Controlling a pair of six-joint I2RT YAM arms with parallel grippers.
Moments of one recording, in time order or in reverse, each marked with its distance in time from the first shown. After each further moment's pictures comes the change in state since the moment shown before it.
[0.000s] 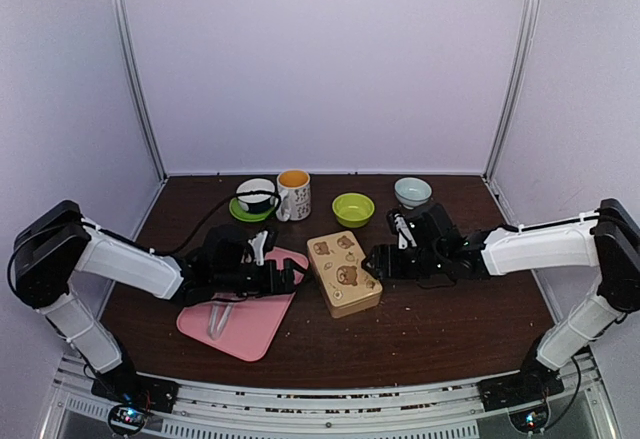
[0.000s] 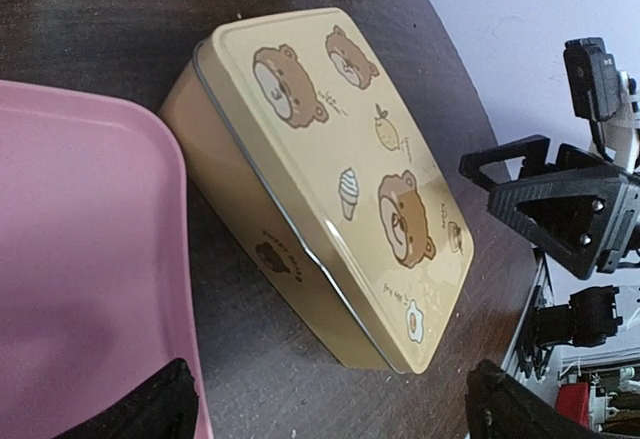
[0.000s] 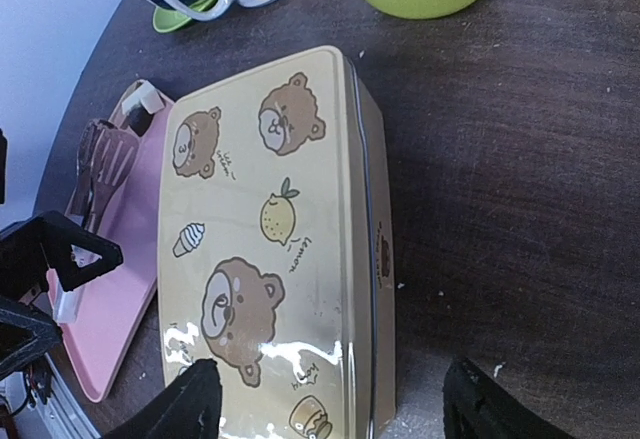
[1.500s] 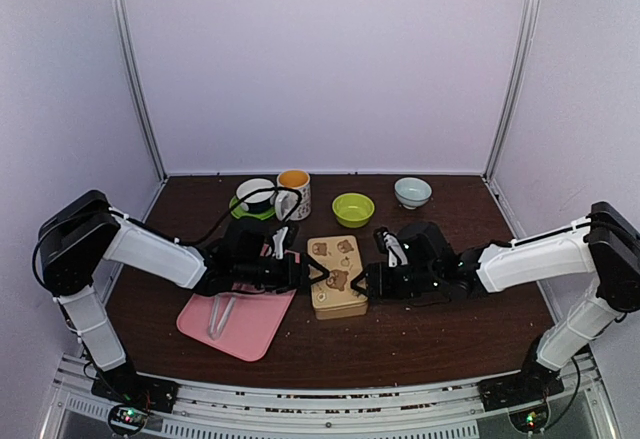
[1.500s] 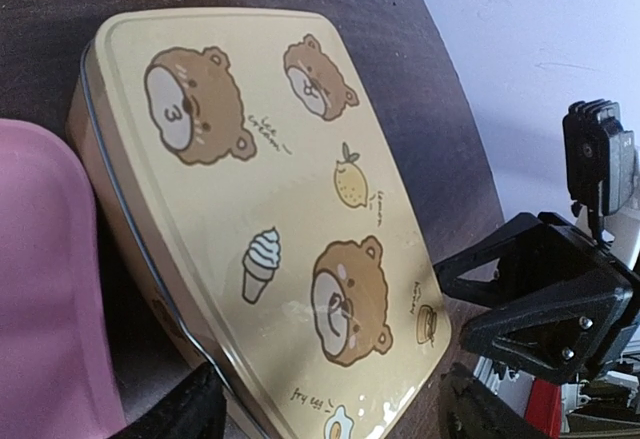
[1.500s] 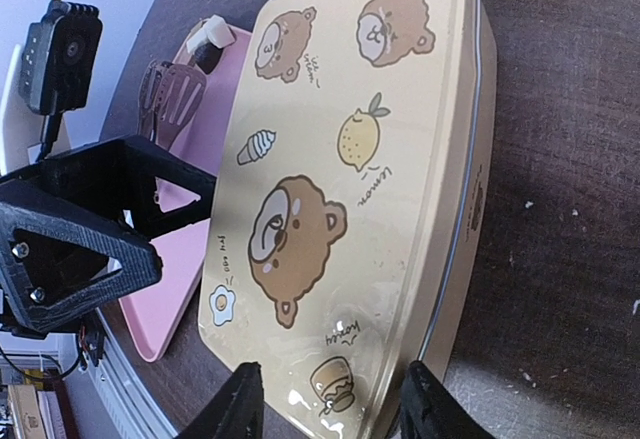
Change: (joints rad) left arm -0.013 0.161 0.158 -0.002 0.105 -0.050; right arm 0.098 0.017 -0.079 0.144 -0.106 0.136
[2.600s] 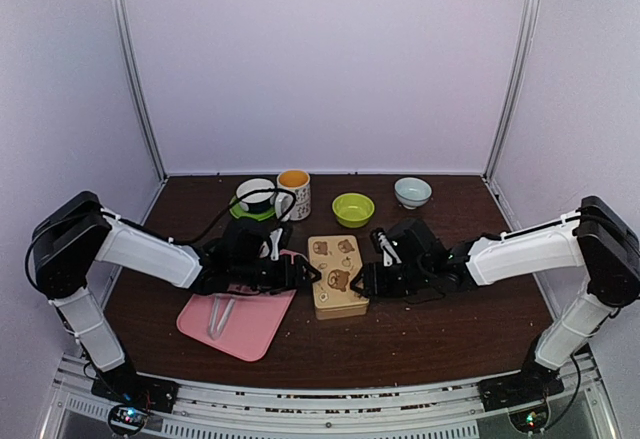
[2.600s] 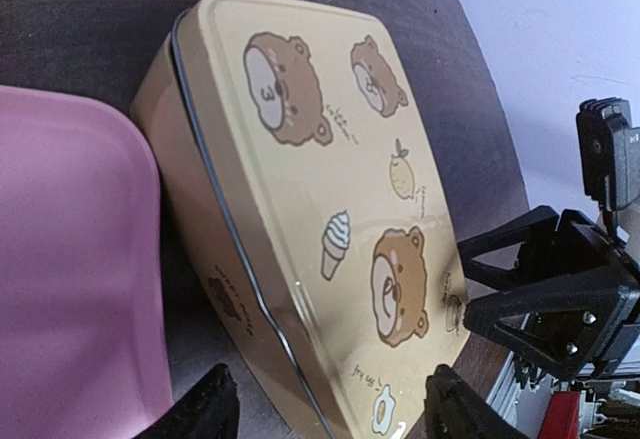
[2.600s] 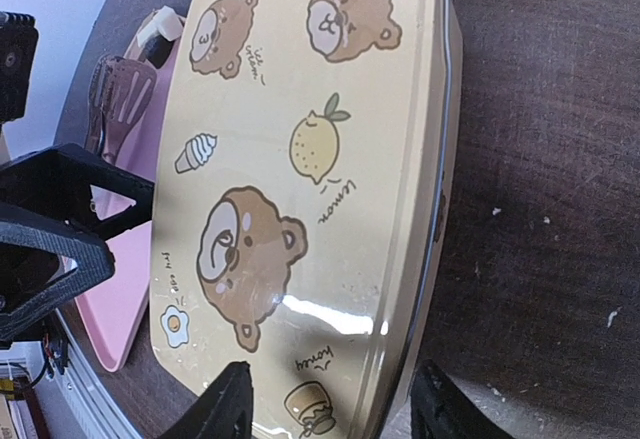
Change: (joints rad) left arm 0.000 -0.044 -0.011 -0.093 -0.078 0.006; right arm -0.010 0.062 0.083 -0.122 0.058 -0.039
